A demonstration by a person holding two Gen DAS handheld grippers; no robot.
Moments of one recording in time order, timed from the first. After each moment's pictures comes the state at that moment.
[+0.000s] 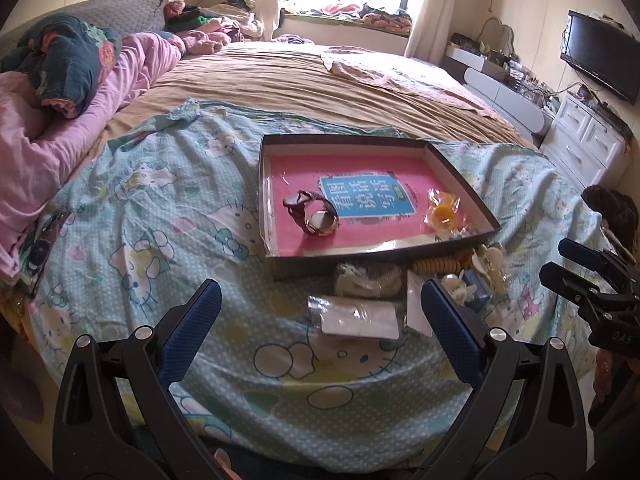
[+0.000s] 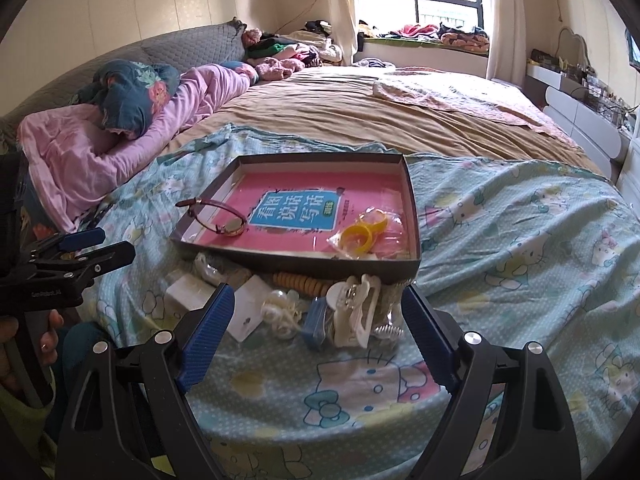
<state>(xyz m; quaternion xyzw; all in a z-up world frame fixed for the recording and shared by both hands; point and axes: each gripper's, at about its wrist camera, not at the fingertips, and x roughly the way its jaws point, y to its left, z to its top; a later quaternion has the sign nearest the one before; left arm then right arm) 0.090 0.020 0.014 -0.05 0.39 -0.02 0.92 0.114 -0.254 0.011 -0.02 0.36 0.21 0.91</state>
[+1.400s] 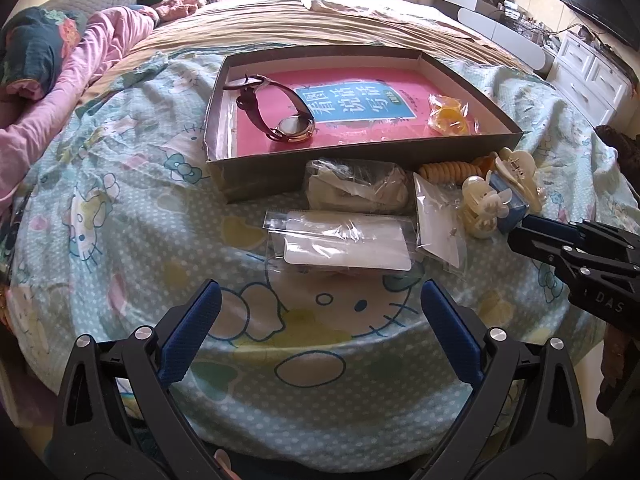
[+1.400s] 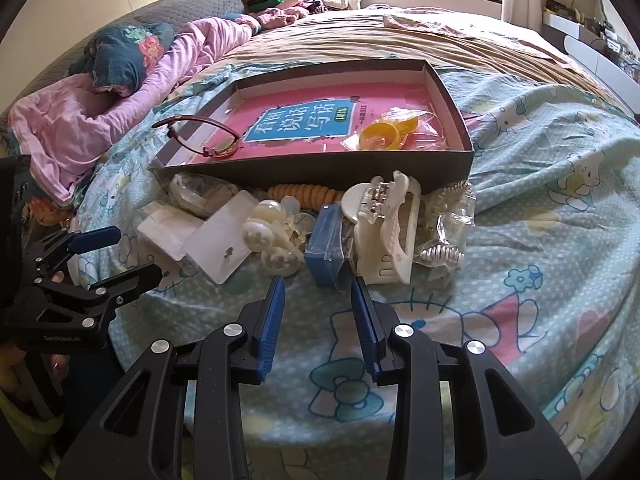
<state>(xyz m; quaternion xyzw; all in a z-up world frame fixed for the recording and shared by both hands) 0.102 -0.011 -0.060 0.00 0.47 -0.04 0.88 0.131 -0.239 -0.072 0.00 0.45 0.23 0.86</state>
